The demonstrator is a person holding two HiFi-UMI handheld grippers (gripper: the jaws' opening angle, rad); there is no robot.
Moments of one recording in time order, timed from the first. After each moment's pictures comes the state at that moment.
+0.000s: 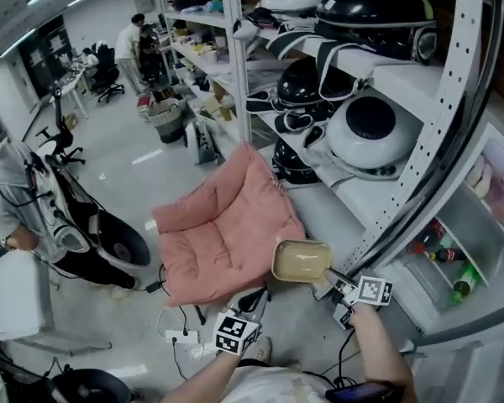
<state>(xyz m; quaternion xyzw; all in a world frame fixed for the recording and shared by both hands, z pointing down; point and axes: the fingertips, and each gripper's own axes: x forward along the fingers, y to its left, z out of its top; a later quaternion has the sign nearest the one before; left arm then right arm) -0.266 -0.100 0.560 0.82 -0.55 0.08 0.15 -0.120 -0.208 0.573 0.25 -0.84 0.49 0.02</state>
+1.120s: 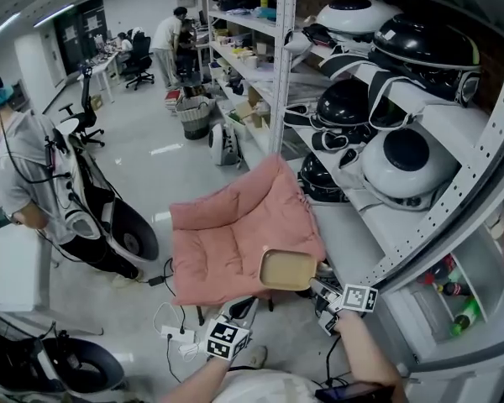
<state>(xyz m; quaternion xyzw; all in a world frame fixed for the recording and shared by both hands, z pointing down) -0.357 -0.079 0.565 0.77 -0.61 0.06 0.16 -0.242 -0.207 0.581 0.18 -0.85 0.49 0.06</state>
